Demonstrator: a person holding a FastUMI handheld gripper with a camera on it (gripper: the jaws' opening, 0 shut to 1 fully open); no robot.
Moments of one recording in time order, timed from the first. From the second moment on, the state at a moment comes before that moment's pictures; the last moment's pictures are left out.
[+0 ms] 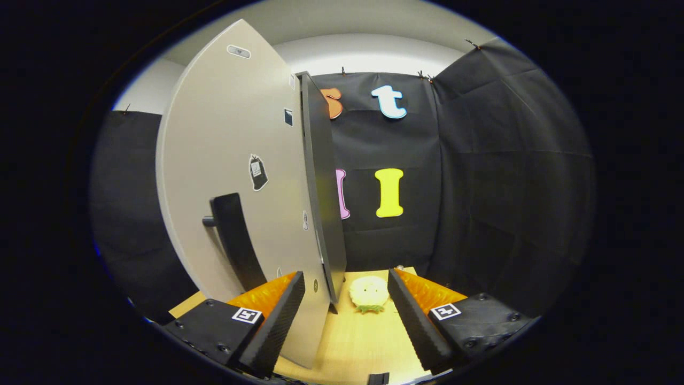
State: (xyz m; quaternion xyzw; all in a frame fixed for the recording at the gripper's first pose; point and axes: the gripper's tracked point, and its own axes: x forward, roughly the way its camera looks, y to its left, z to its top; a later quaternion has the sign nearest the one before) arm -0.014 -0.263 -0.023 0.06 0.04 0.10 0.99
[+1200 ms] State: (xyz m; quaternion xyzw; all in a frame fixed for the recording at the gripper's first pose) arm 0.007 -0.191 -0.027 0.04 0.04 0.07 1.00
